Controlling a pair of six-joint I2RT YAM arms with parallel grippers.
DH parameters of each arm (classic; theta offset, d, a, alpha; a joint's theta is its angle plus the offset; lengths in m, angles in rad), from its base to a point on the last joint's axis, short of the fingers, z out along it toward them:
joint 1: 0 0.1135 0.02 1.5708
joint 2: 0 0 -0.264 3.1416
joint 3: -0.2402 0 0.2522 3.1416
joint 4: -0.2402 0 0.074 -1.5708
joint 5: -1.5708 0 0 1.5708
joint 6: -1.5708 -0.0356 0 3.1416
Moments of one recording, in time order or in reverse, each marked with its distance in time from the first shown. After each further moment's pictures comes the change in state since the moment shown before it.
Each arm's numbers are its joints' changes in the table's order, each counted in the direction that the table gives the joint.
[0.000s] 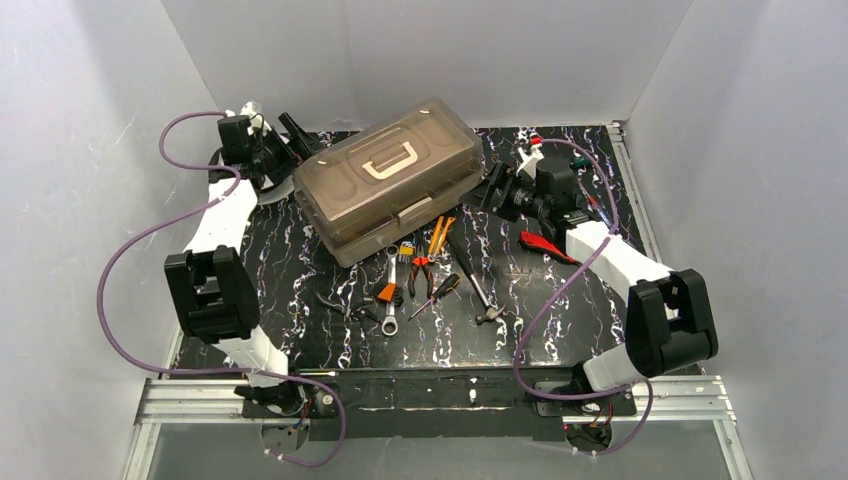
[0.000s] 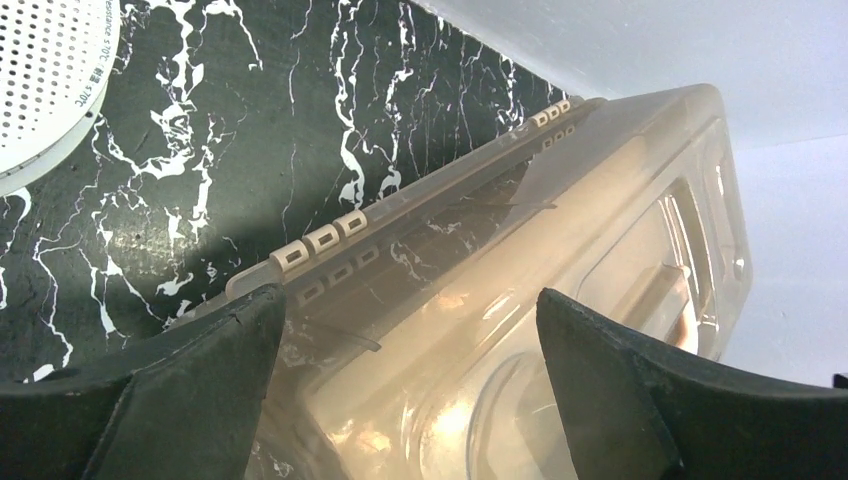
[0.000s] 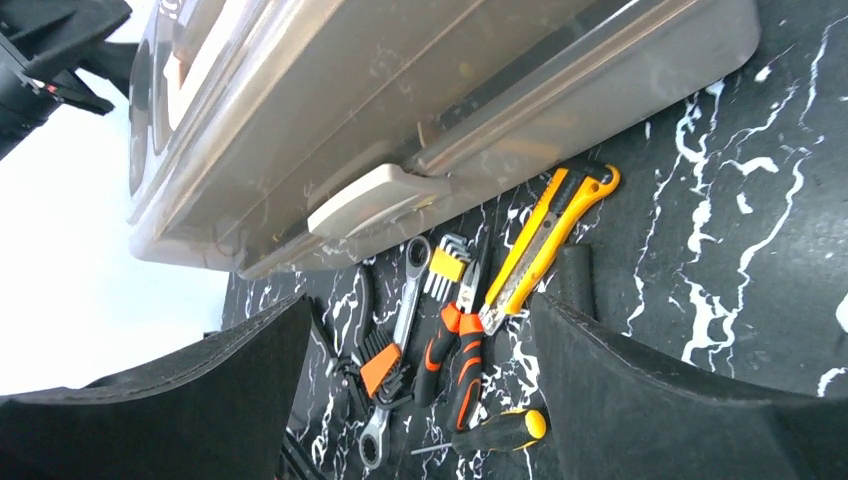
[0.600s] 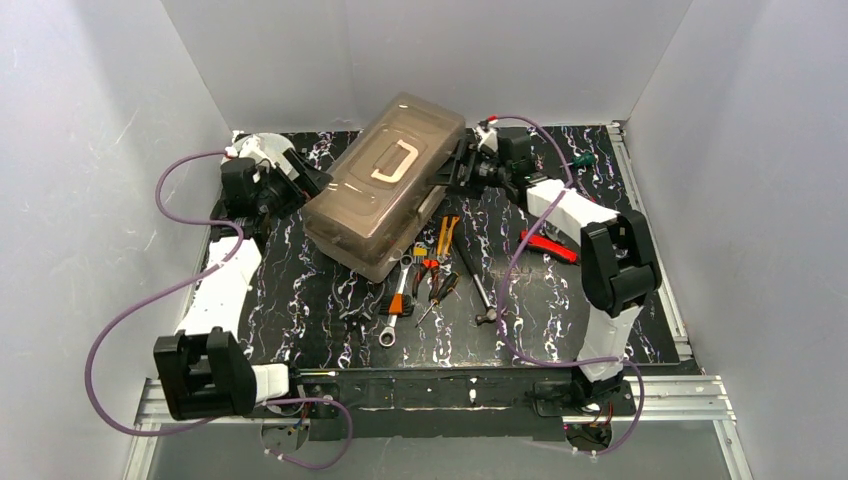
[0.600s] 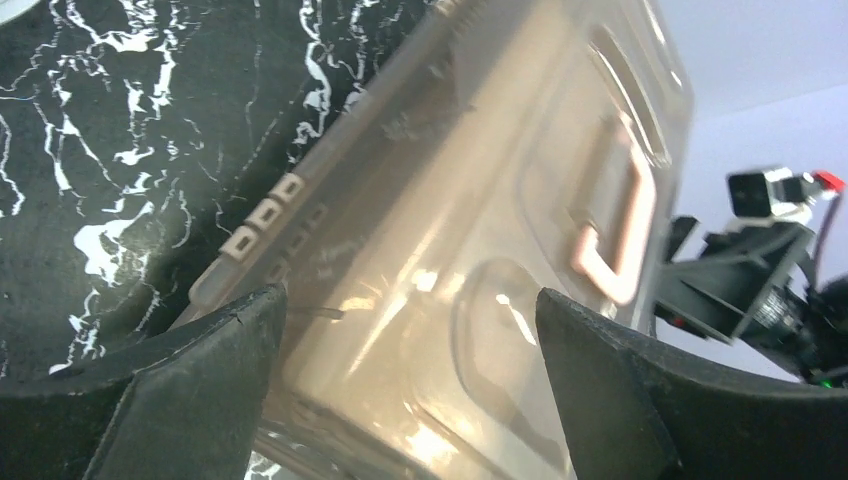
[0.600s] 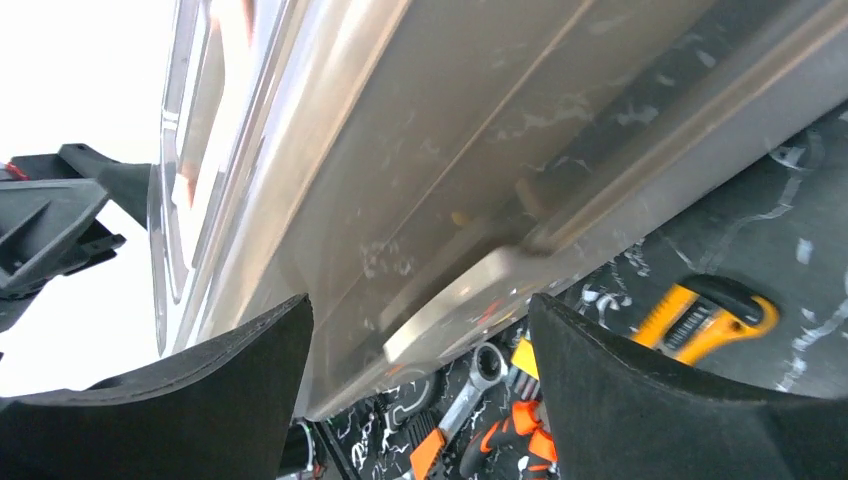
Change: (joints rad) left arm -0.057 0.407 0.402 0.083 0.068 0.057; right arm 0.054 -0.407 -0.397 -0.050 0.156 -0.049
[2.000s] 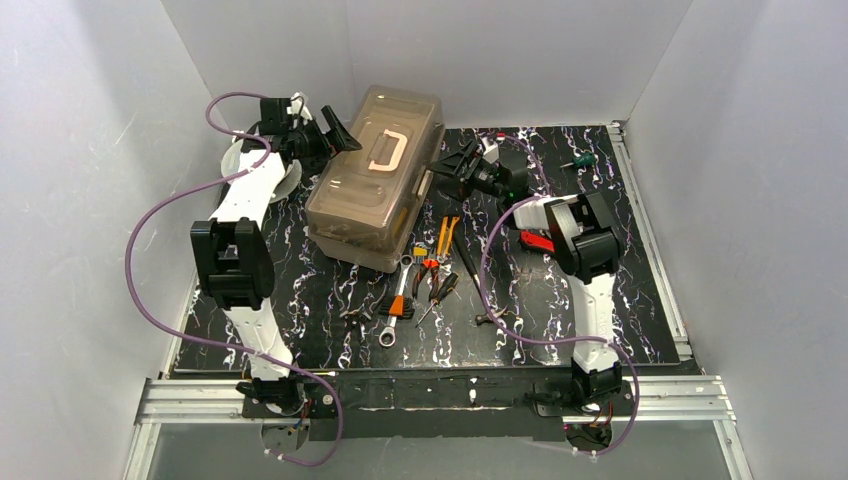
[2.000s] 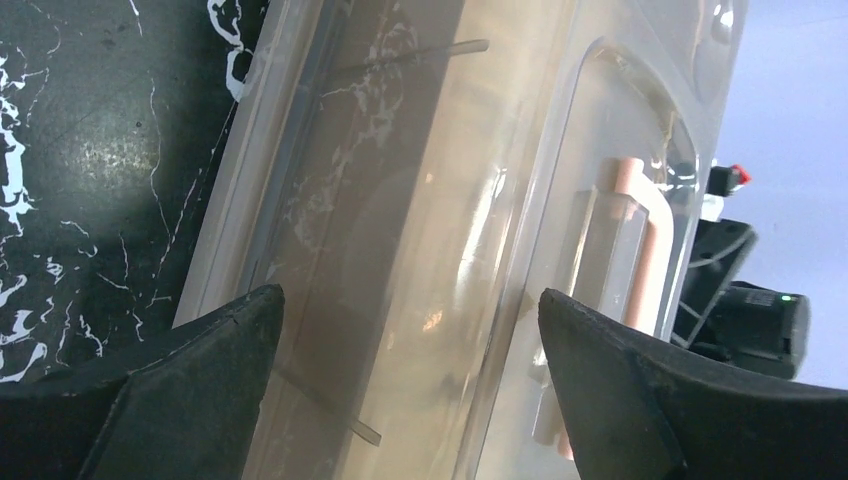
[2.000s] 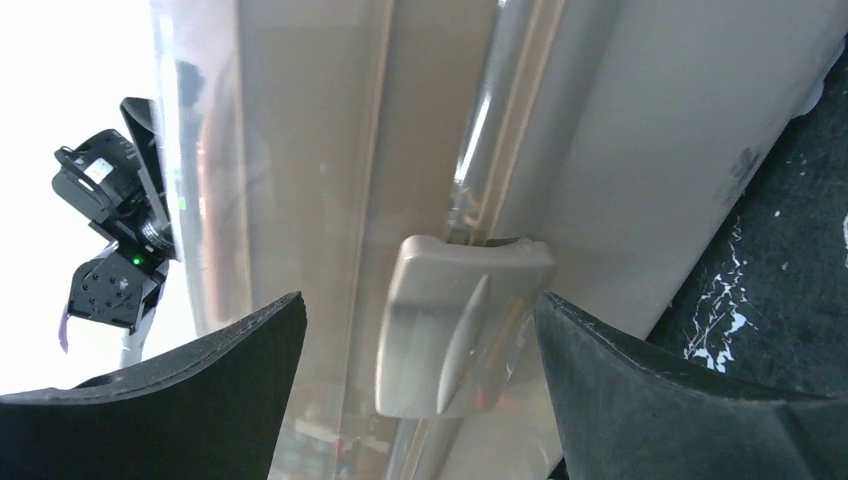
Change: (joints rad) left arm -0.087 -0.633 -0.706 -0.337 -0.114 -0.069; right arm -0.039 -0.330 0.051 0.794 0.074 -0.561
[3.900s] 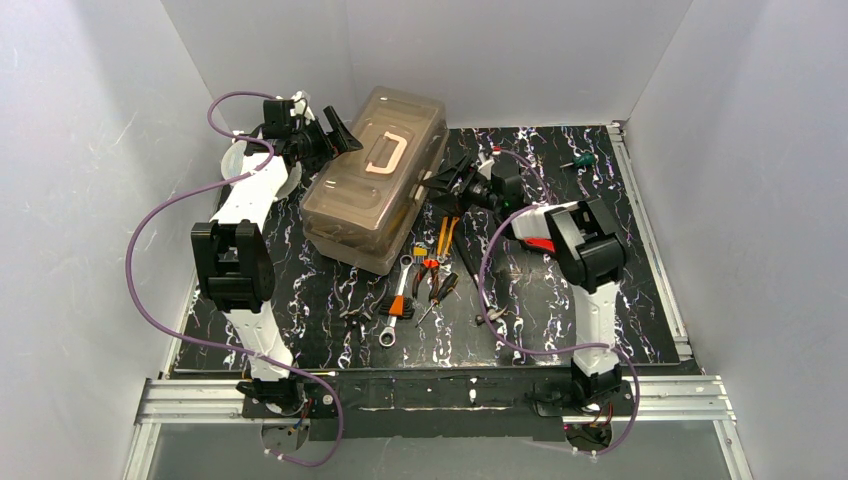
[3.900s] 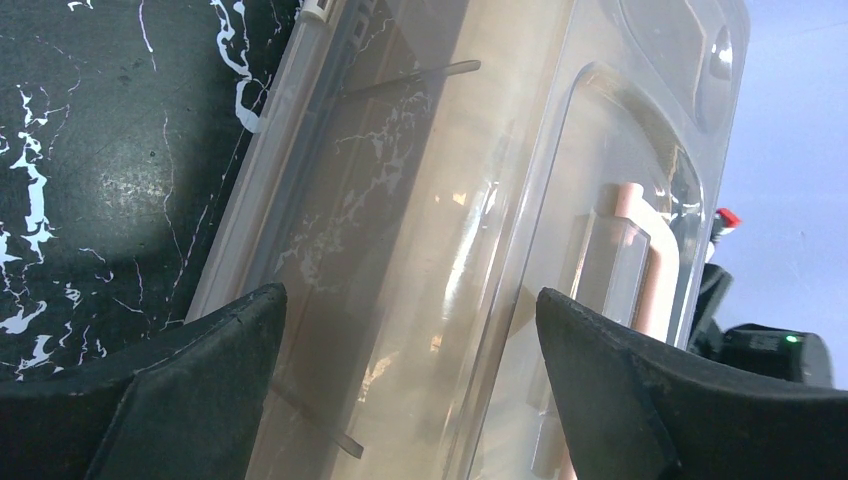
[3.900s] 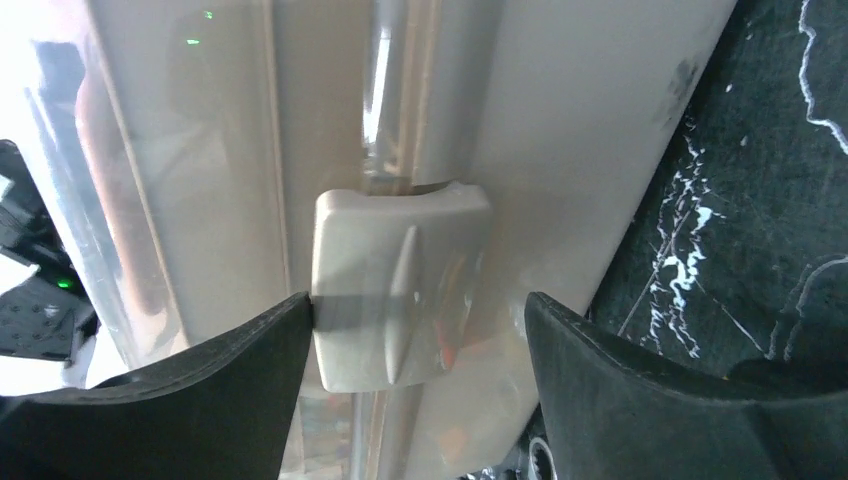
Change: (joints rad) left arm -0.022 0.023 0.046 0.072 0.043 -0.025; right arm 0.056 0.092 0.118 -0.136 -0.108 0.058
